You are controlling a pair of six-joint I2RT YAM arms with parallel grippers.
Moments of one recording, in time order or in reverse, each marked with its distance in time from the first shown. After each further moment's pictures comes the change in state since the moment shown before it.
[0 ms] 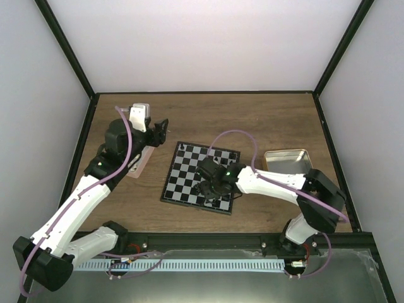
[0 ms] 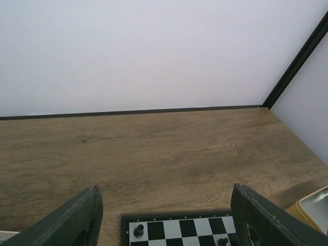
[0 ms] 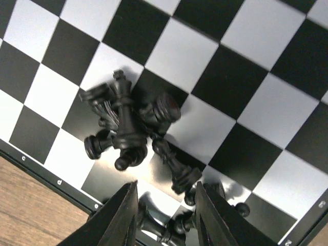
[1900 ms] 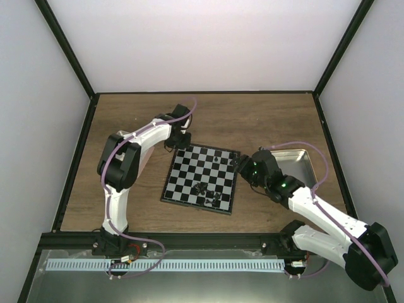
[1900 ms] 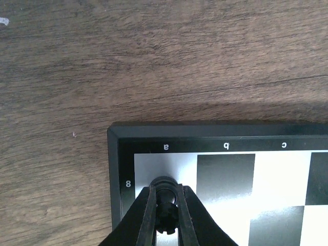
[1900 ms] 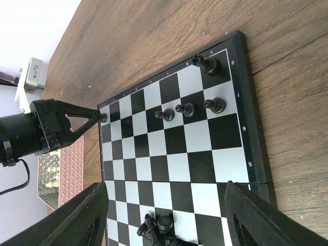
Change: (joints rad) left arm -0.006 1.067 0.595 -0.539 0.022 -0.021; right arm -0.407 -0.579 -0.414 0.402 -0.032 0.441
